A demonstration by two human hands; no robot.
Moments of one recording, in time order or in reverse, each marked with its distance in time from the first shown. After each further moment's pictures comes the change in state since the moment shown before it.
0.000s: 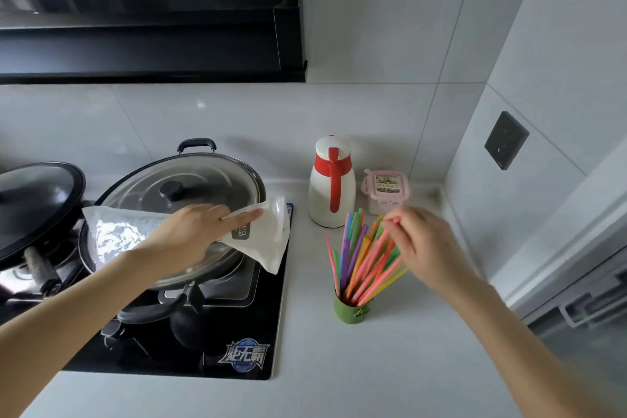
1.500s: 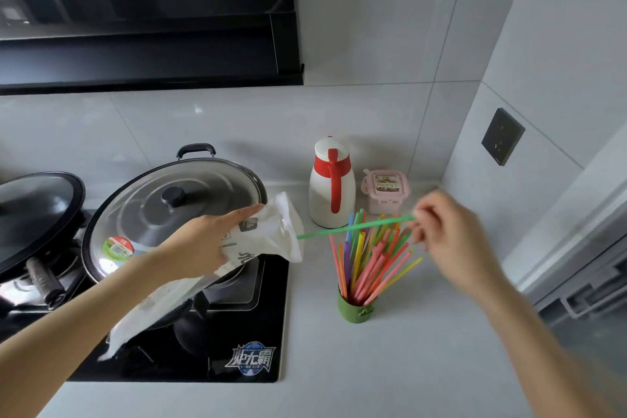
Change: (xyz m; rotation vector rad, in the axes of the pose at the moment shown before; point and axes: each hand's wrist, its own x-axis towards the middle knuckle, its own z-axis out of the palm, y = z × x) left_hand 0.005 0.007 0.005 -0.342 -0.152 -0.295; right_hand 0.002 -0.022 -0.032 0.192 -0.068 0.563
